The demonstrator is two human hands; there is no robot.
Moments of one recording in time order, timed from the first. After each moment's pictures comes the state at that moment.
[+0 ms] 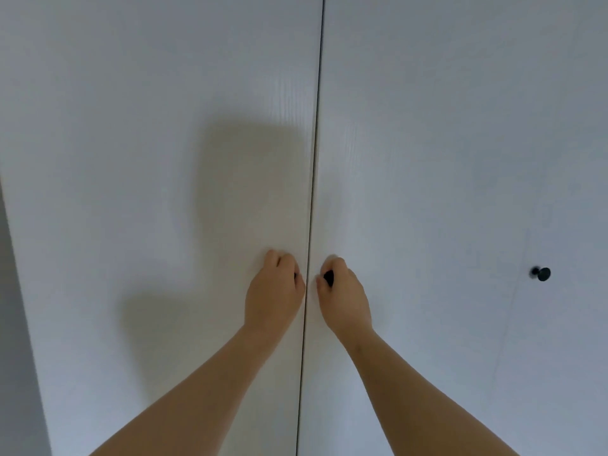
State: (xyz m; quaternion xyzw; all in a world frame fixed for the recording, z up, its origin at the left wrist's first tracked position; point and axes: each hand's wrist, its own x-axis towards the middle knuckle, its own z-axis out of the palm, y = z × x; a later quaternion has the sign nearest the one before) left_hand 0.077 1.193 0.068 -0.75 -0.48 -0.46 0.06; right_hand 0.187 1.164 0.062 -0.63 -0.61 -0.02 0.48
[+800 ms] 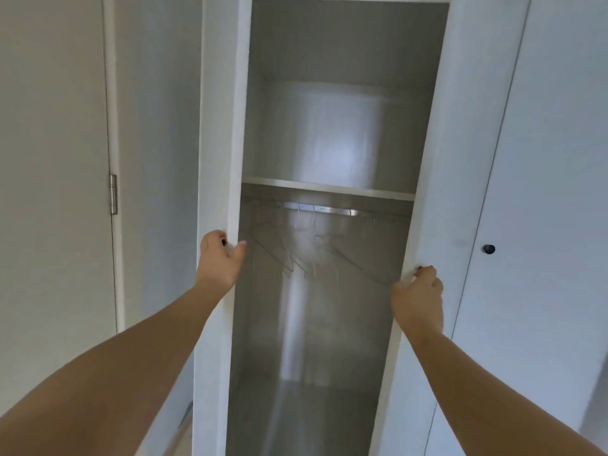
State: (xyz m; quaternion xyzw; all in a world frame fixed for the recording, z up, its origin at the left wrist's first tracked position) left_hand -0.049 0.926 0.059 -0.54 -0.60 -0.58 -0.09; right_hand 0.238 0.868 0.051 -0.70 -0.50 0.04 0.51
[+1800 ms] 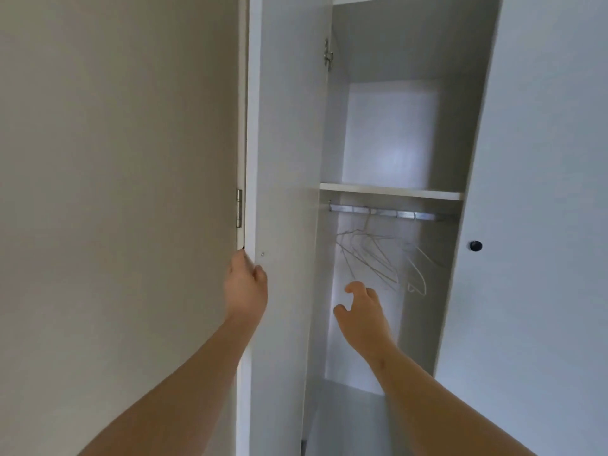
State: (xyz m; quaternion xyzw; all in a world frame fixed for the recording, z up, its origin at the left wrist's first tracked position) left_hand -0.261 0.897 0.040 -0.47 -0.65 -0.59 -0.04; right_hand -0.080 0.891 0.030 -0.60 -0.69 0.16 0.37
